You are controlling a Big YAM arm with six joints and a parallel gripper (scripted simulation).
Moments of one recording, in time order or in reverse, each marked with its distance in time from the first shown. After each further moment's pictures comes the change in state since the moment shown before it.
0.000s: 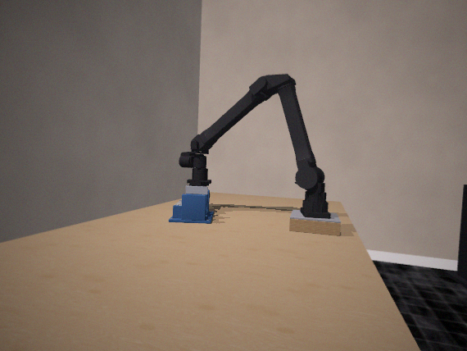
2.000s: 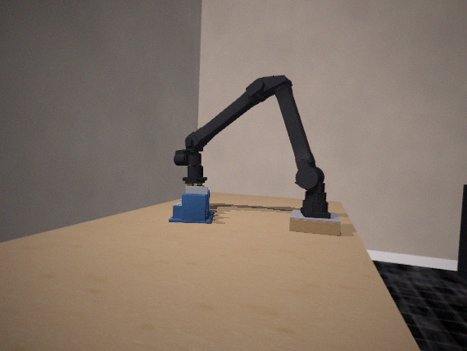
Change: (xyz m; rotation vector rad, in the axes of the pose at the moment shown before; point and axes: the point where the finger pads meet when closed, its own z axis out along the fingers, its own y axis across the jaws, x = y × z) arm 0.000 0.017 -0.011 0.037 0.014 0.004
